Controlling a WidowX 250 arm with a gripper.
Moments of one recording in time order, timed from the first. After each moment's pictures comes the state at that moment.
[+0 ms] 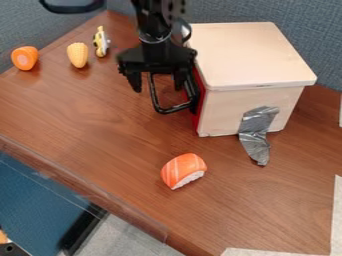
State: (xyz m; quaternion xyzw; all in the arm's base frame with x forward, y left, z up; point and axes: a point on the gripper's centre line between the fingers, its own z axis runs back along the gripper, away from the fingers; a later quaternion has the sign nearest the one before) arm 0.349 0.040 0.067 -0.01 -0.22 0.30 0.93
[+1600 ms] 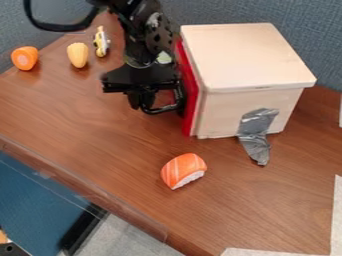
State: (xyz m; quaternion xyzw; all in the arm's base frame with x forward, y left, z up) arm 0.325 0.054 0.045 0.02 -0.21 0.33 0.92
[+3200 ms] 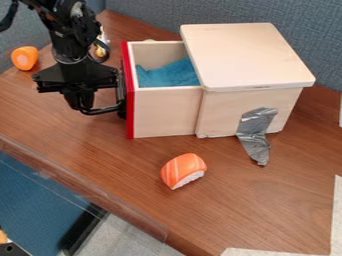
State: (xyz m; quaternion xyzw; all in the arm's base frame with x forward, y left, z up) arm 0.273 0.126 0.047 0.06 -0.20 0.36 0.91
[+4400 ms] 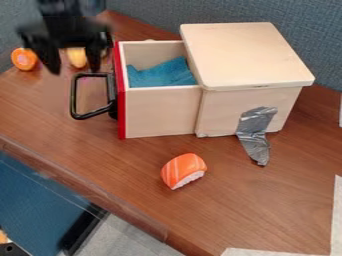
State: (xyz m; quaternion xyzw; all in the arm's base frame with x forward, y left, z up) arm 0.262 0.118 0.126 0.01 -0.19 0.30 0.93
